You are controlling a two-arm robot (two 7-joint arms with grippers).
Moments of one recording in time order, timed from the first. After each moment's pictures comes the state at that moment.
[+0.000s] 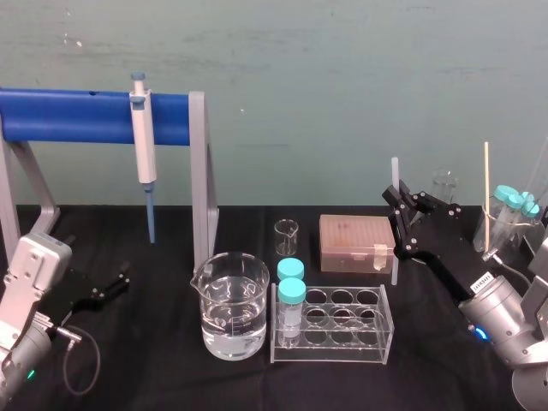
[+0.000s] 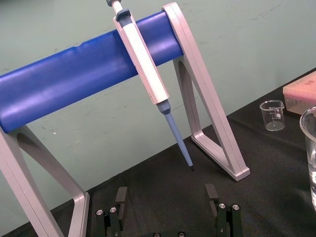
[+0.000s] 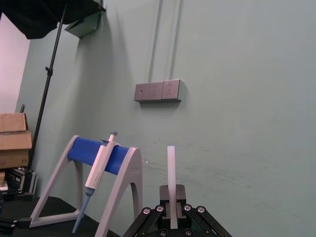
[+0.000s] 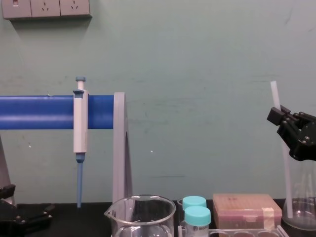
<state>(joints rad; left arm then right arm) -0.20 0.60 0.45 -1.41 -0.25 -0.12 0.03 0.28 0.31 -0.22 -1.21 0.45 -0.63 0.60</state>
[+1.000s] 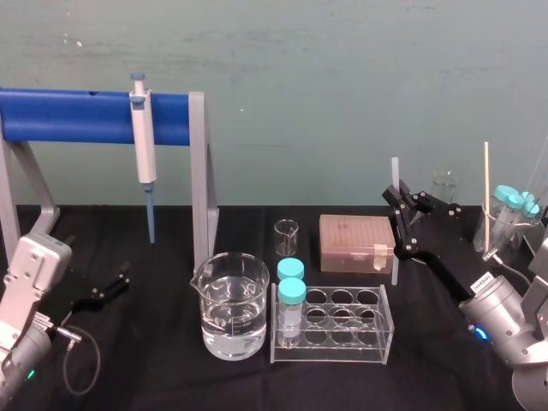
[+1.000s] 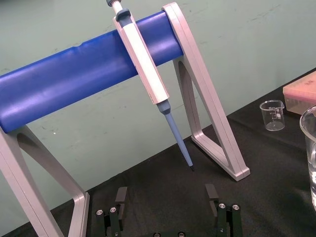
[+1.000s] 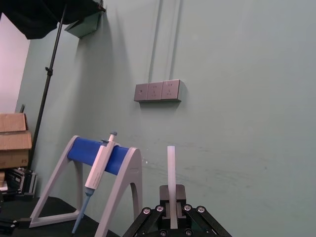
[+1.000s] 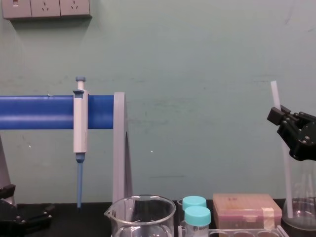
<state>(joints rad) -0.20 0.60 0.45 -1.41 -0.25 -0.12 0.03 0.28 0.31 -0.22 -1.21 0.45 -0.63 0.60</state>
